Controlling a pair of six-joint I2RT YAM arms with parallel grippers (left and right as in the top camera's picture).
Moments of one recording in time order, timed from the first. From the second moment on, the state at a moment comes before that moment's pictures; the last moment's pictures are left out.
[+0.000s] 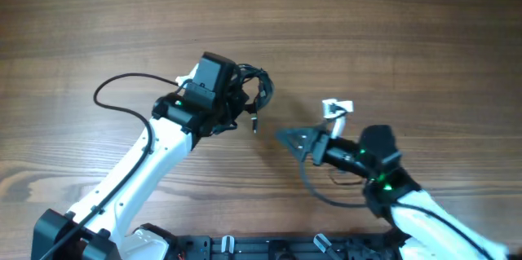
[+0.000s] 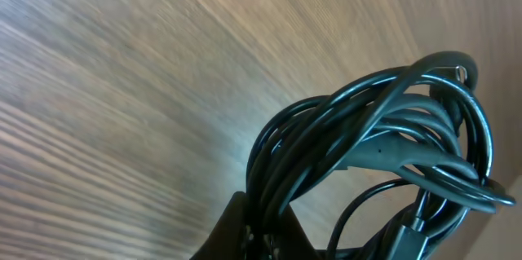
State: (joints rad) left arm -0.46 1.41 0.99 -0.61 0.07 -1.24; right arm 0.49 1.12 0.23 0.67 -0.61 0.99
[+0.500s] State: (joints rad) left arm -0.48 1.41 0.99 -0.61 0.11 -1.26; right arm 0.53 1.59 0.24 1.23 -0.58 1.43
